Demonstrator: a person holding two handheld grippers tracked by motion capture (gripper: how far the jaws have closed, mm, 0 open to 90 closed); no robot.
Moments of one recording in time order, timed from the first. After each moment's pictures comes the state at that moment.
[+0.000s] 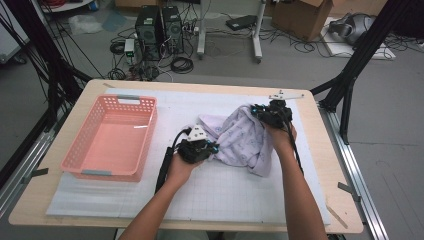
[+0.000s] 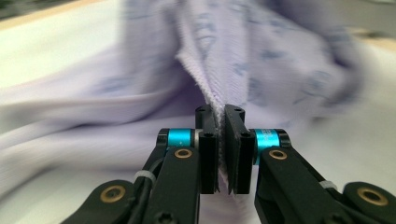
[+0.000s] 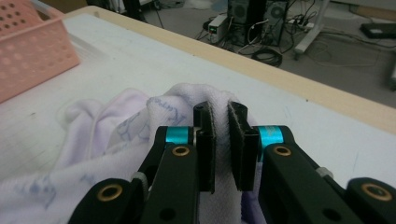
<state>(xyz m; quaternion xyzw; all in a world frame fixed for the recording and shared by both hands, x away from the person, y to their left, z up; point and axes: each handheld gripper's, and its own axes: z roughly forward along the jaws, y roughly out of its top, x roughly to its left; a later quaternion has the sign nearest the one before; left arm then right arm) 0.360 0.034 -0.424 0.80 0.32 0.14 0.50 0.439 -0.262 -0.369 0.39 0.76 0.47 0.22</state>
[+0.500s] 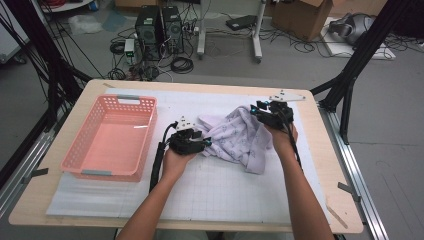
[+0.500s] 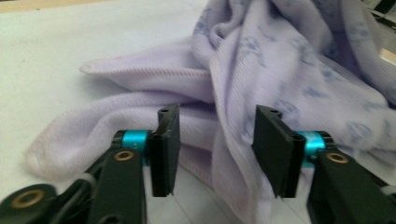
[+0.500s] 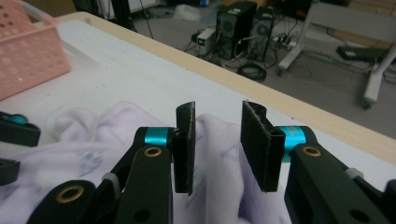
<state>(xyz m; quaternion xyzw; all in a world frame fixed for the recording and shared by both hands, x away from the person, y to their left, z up) 0.376 0.057 -0.431 0.76 0.39 0.13 0.50 0.423 -0.260 -0.358 0.37 0.75 0.47 0.26</state>
